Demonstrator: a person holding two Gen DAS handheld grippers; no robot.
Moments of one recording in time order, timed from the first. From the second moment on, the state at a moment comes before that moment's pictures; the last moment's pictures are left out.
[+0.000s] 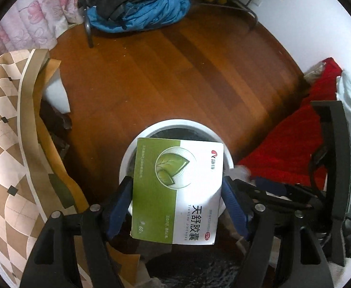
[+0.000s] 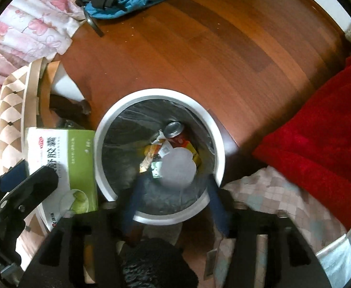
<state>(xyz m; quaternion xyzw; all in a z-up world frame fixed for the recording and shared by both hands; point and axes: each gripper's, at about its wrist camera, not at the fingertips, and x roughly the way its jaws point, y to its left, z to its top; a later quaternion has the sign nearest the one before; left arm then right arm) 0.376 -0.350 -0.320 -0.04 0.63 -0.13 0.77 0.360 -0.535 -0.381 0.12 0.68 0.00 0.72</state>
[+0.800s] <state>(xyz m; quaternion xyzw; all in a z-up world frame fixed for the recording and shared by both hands) 0.310 -0.290 -0.178 -0.02 0.54 -0.08 0.84 0.287 -0.515 -0.187 0.11 0.61 0.03 0.78</state>
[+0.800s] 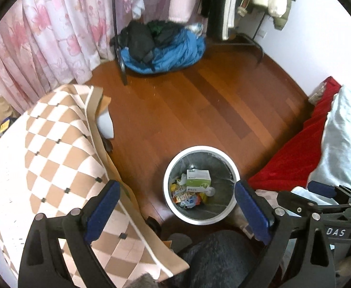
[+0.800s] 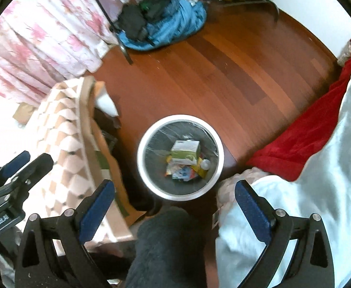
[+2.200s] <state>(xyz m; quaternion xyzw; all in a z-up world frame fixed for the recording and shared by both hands) 0.172 -0.248 -0.033 -0.06 0.46 -0.16 0.87 0.140 -0.492 -0.008 0.10 0.54 0.13 0.83</state>
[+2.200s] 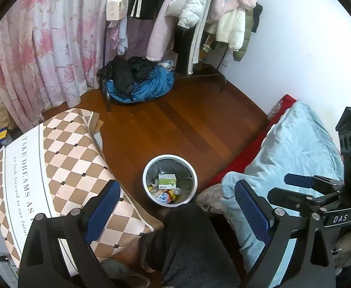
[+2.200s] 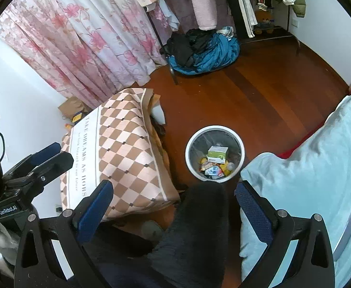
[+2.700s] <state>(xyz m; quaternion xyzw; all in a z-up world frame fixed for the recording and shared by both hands) 0.173 -0.247 -0.039 -0.06 0.46 -0.15 0.87 0.139 -0.496 -0.007 0.09 0.54 0.10 0.83</state>
